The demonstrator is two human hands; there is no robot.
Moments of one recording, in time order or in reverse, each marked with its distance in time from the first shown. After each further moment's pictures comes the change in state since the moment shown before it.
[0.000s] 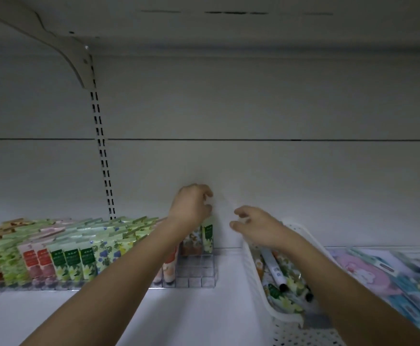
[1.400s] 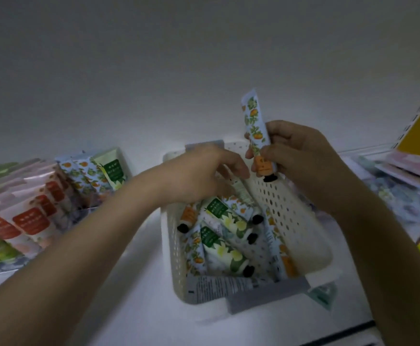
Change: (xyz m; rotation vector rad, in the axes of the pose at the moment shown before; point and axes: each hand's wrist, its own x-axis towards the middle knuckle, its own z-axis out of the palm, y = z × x) left_hand 0.007 0.109 0.113 -0.248 -0.679 0.420; right_hand -0.064 0.117 -0.065 0.653 0.243 -0.005
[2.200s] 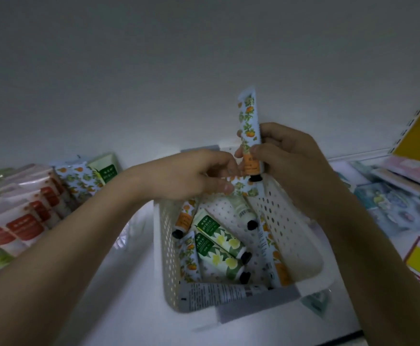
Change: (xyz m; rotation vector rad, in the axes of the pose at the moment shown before) left_hand 0.003 -0.008 -0.008 -0.232 -0.123 0.056; right_hand 0.005 0.003 0.008 0.074 0.053 -0.058
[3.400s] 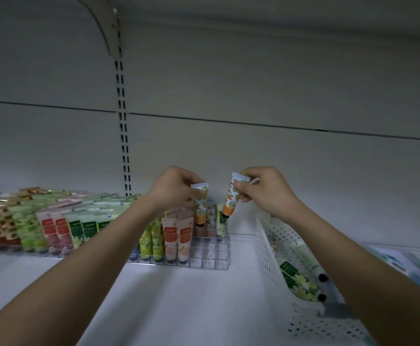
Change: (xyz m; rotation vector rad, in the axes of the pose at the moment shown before) left_hand -0.205 -0.027 -0.087 -0.172 0.891 -0.347; right_hand 0.040 -0.079 0.166 -0.452 -0.129 -0.236
